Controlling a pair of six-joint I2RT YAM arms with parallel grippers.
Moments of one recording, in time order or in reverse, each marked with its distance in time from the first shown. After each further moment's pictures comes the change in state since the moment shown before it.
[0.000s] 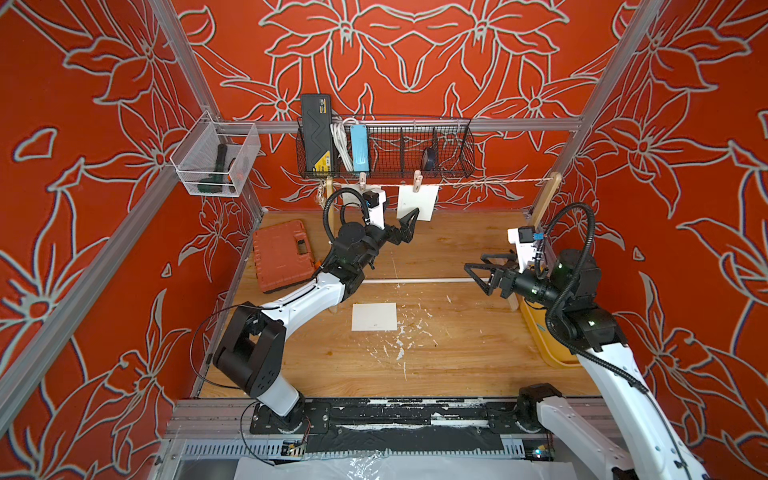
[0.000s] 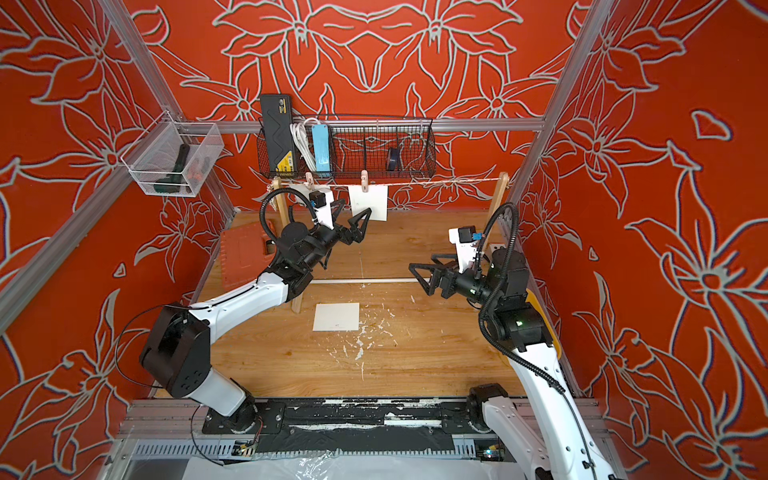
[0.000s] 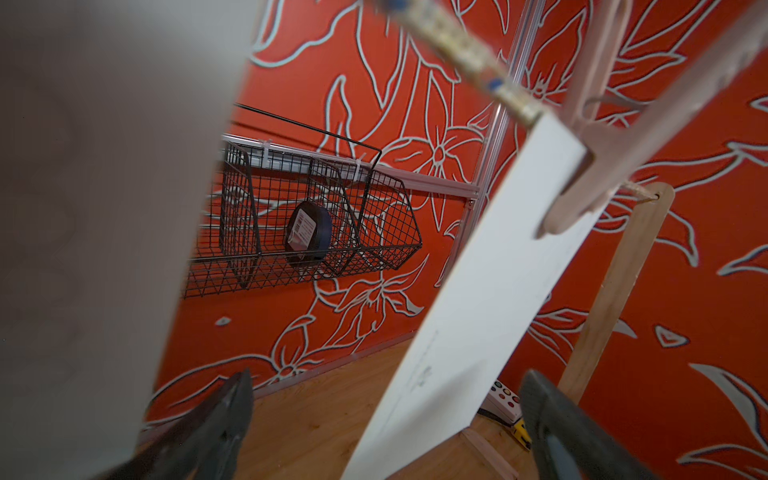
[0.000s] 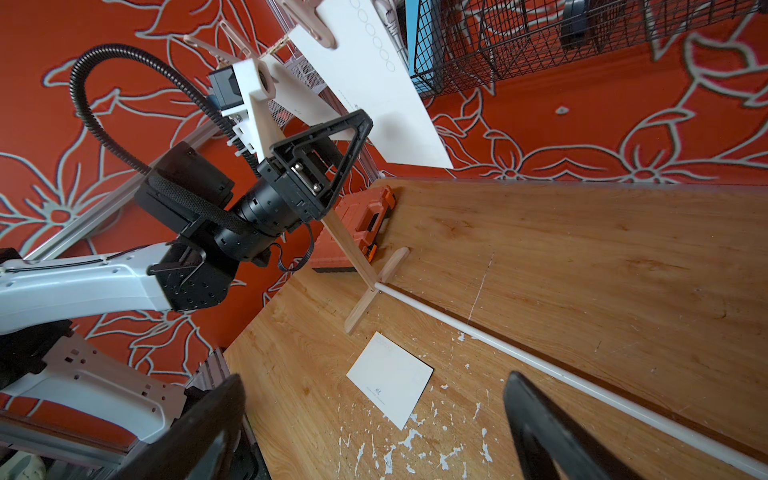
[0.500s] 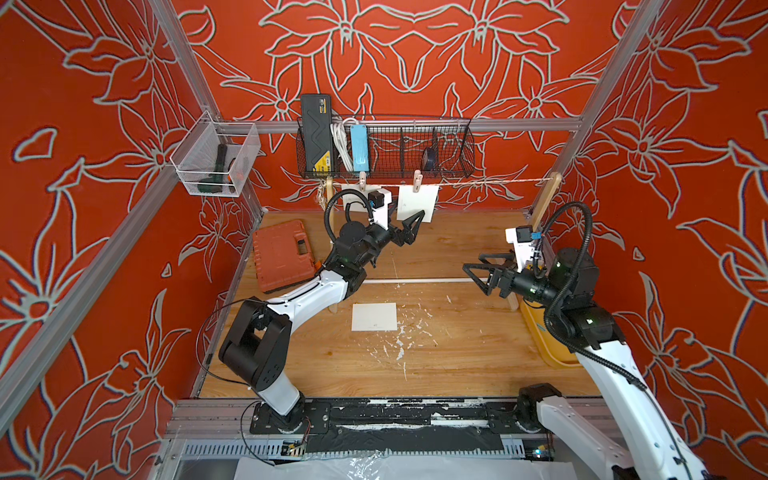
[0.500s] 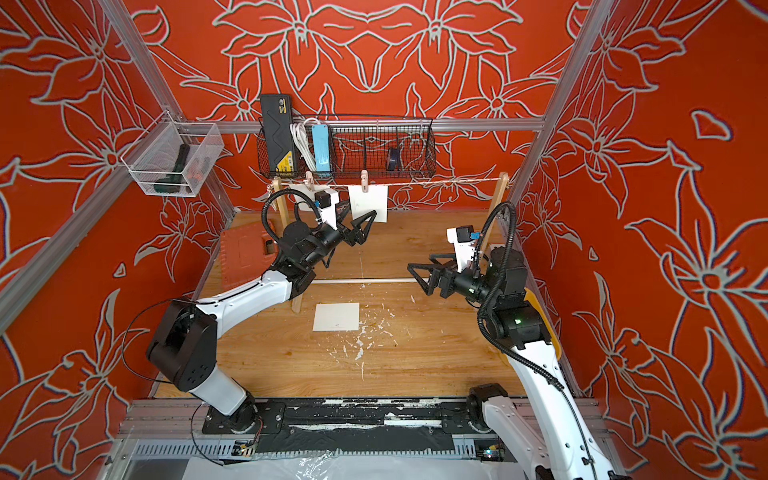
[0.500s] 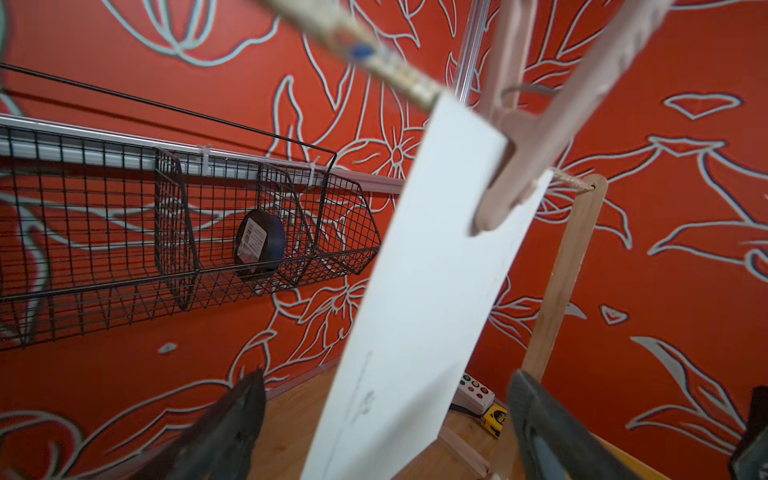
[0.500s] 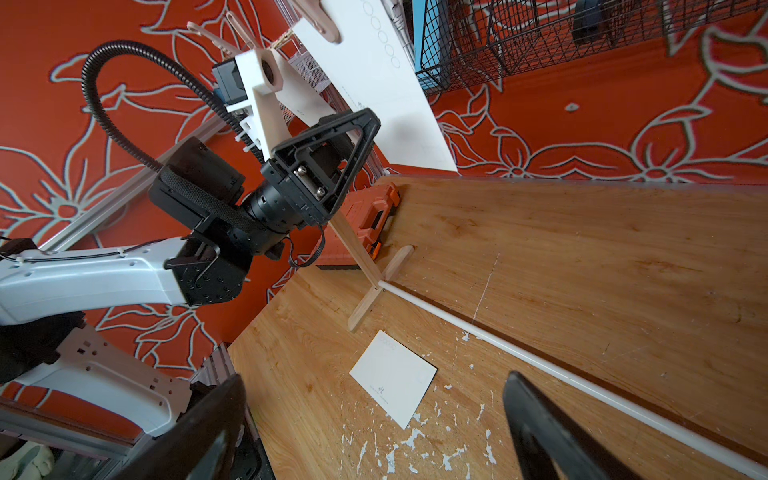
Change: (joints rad) left arm 0.005 0.037 0.012 0.073 0.136 -0.006; right arm 0.005 0.012 0.000 0.010 -0.010 -0.003
